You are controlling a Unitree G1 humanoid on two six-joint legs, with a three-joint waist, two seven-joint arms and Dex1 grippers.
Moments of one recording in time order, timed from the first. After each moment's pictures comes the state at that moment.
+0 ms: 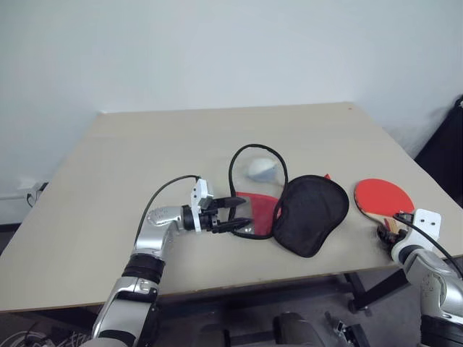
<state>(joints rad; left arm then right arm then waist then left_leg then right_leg) -0.48 0.35 -0.09 0.51 -0.33 0.07 -1.30 -0.03 -0.33 -0.44 -0.16 0.31 0.84 0.06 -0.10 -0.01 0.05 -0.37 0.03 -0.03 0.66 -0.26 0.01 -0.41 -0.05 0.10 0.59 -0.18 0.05</state>
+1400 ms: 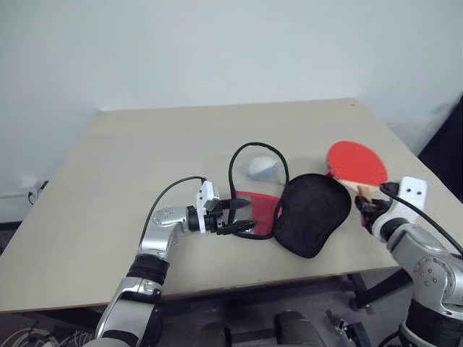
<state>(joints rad) -0.48 0.32 -0.10 0.51 -0.30 0.04 -1.28 -0.19 -0.17 -0.44 -0.58 0.55 1.27 -0.01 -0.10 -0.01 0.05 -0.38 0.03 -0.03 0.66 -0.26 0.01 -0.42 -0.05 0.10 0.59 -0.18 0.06</state>
